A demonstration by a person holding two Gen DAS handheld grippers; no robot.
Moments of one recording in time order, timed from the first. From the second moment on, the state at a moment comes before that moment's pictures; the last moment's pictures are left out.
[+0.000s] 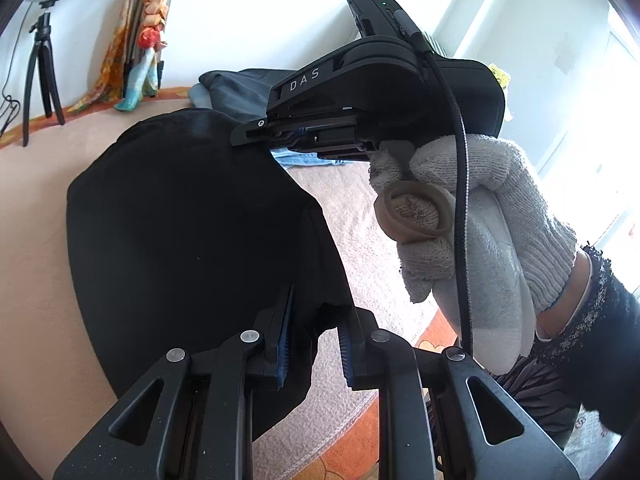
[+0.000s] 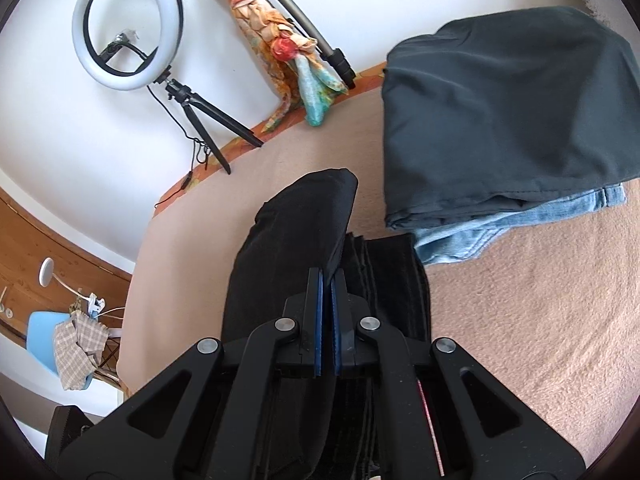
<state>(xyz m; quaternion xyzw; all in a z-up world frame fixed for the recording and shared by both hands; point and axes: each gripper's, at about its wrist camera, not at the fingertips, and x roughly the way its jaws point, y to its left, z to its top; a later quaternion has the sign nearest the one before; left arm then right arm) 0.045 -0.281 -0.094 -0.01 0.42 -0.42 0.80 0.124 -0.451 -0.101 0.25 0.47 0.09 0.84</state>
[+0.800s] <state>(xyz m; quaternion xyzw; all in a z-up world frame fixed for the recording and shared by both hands) 0.001 -0.283 -0.097 -0.01 0.43 -0.47 0.77 0.113 -0.458 -0.115 0.16 0.49 0.07 0.85</state>
